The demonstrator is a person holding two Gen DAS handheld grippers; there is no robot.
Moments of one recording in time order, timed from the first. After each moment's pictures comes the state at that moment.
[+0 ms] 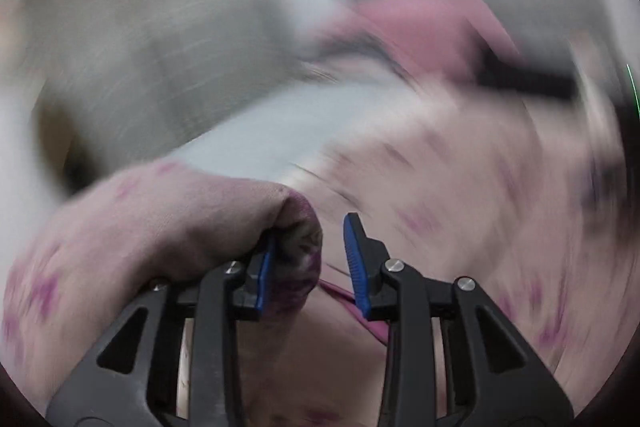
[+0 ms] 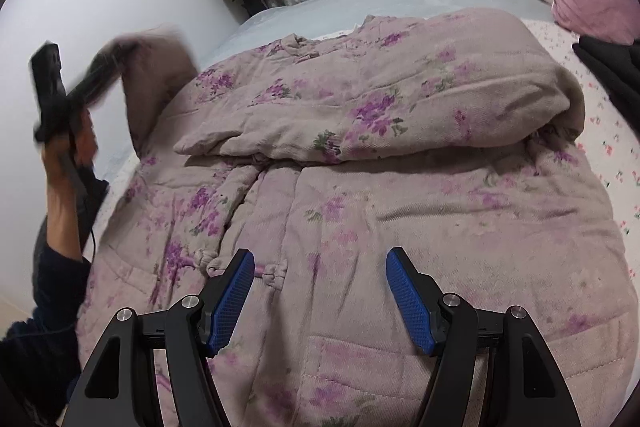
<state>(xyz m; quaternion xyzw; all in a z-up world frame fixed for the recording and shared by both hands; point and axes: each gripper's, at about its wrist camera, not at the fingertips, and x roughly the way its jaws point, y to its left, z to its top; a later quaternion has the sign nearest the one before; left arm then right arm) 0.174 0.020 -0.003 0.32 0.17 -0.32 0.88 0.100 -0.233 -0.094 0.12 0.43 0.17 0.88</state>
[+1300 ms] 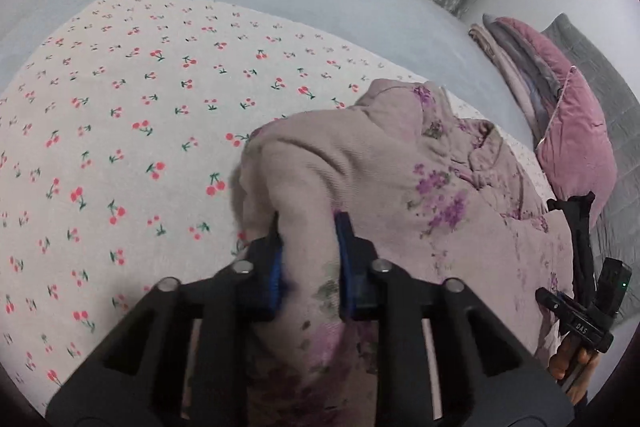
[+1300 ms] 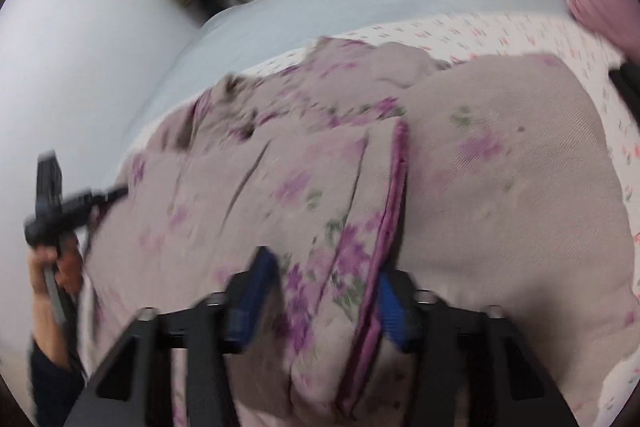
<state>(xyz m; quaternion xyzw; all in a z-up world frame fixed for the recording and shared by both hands) 0.324 0.154 -0.055 -0.16 0.47 -0.09 0.86 0.263 -0.245 -0.085 0.13 0.47 0.13 0.86</state>
